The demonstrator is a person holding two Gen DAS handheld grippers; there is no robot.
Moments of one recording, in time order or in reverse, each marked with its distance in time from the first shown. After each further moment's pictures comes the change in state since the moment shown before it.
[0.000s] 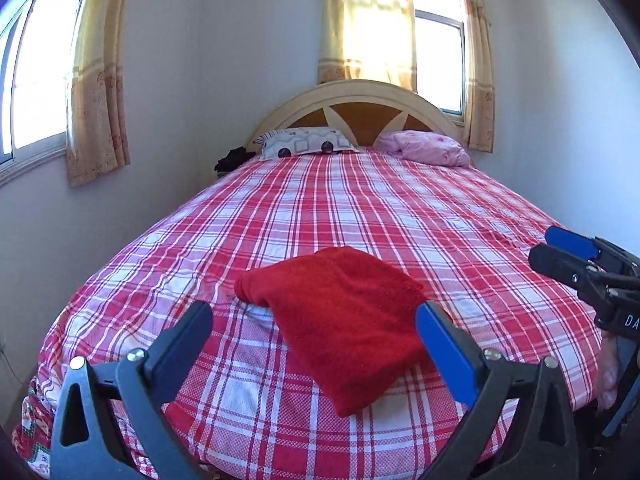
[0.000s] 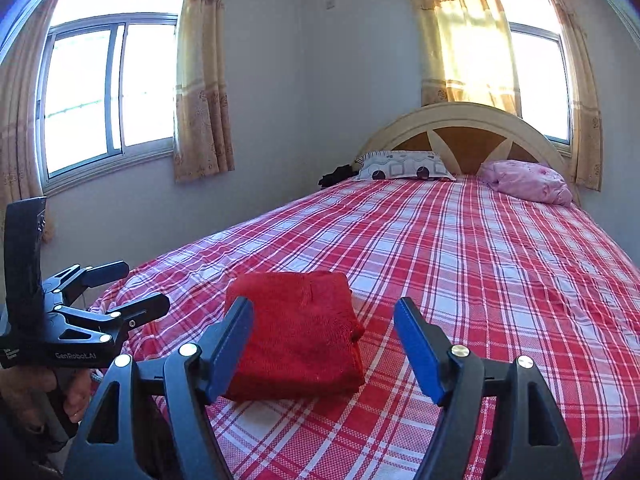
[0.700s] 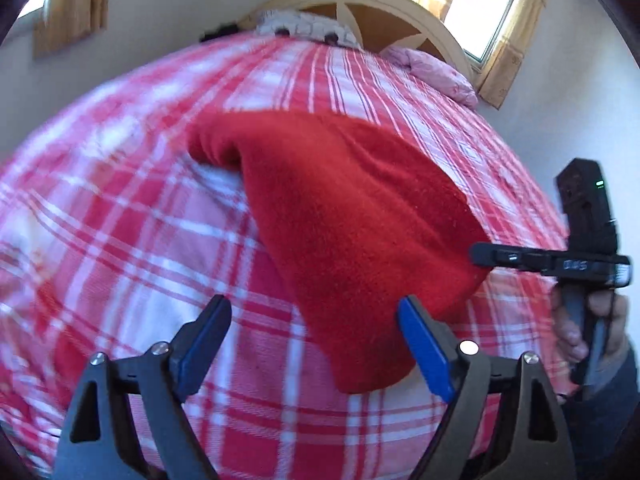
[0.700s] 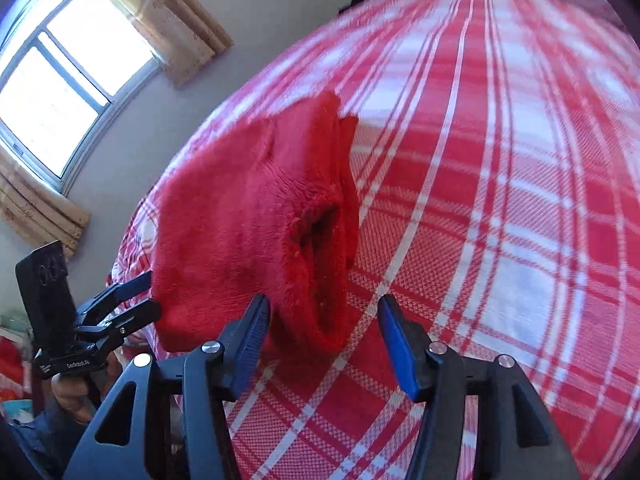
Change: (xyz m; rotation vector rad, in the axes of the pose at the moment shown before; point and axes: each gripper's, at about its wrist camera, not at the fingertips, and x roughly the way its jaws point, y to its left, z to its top) left arm 0.090 0.020 -0.057 -0.177 0.374 -0.116; right arm 0.179 -0.086 -0.067 0.262 0.577 0.301
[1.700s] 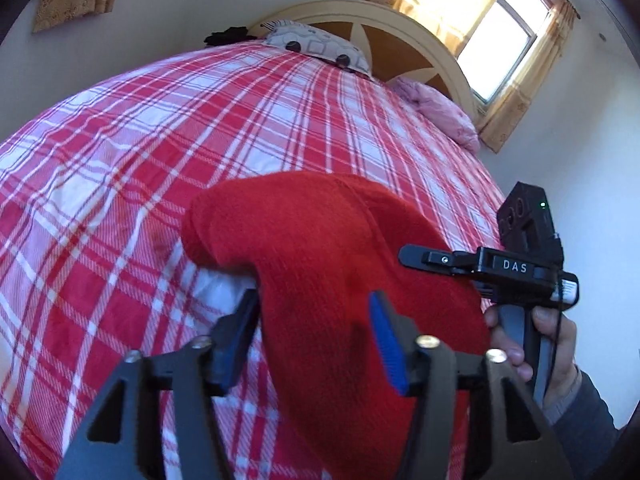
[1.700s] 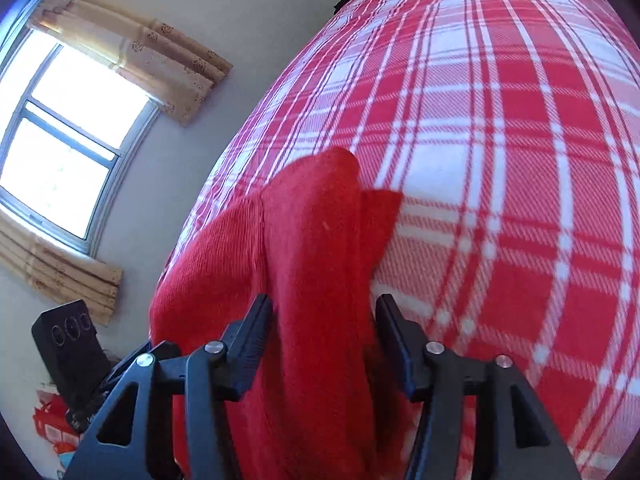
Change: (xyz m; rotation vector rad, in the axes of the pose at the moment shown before) left arm 0.070 0.052 0.090 -0.140 -0.020 -0.150; right arm 0.105 -0.031 0.122 0.168 0.047 0.216
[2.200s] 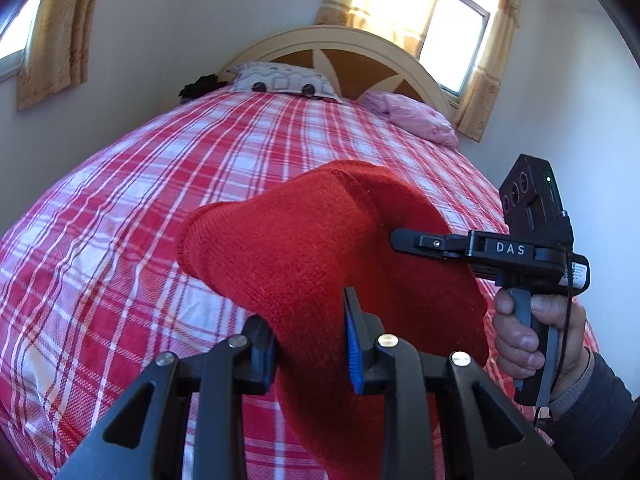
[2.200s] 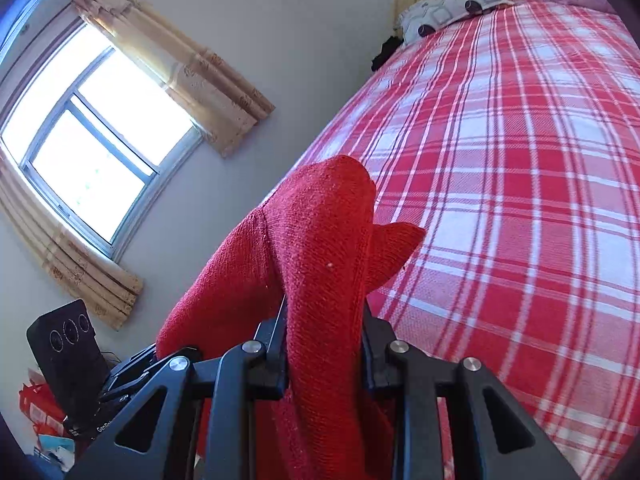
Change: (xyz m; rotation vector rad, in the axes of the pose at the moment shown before) left arm -0.044 -0.063 0.008 0.160 -0.097 0.055; right arm -0.062 0.054 -0.011 -0.106 -0.173 0.038
